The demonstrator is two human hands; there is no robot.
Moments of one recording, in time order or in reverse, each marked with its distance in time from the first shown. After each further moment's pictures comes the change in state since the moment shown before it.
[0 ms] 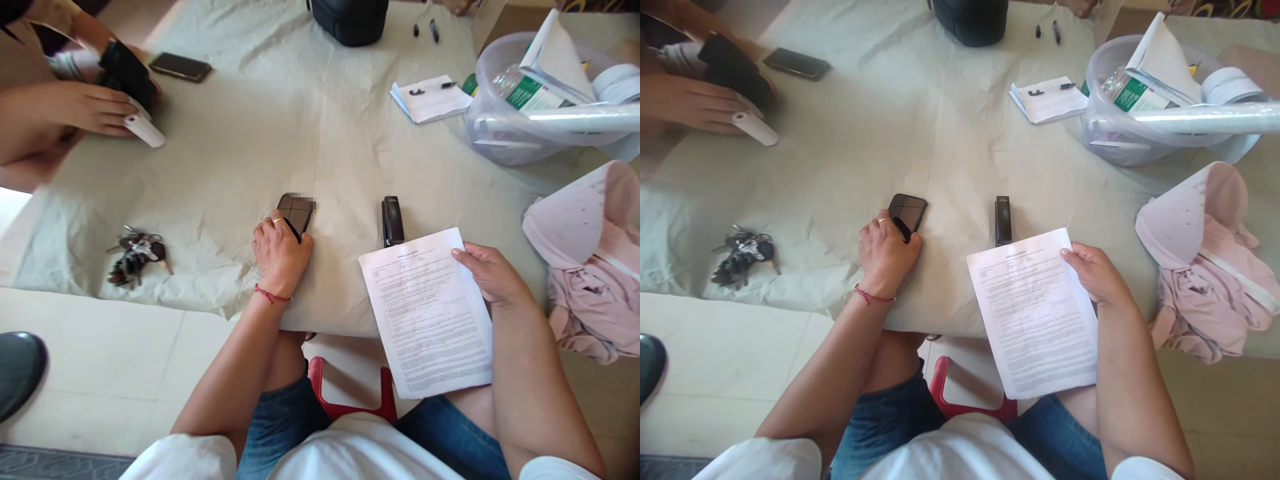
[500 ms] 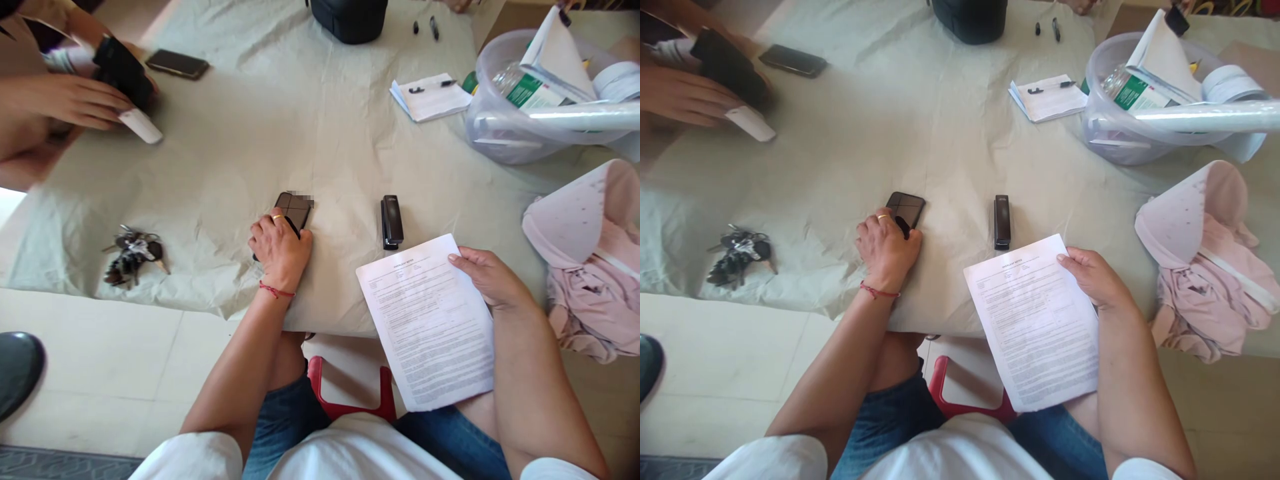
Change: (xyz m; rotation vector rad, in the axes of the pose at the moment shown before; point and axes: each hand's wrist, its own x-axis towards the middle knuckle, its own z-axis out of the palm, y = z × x) left_hand 0.004 0.004 0.006 0.008 0.061 -0.031; right_hand -0.004 0.002 -0.002 -0.025 -0.076 0.048
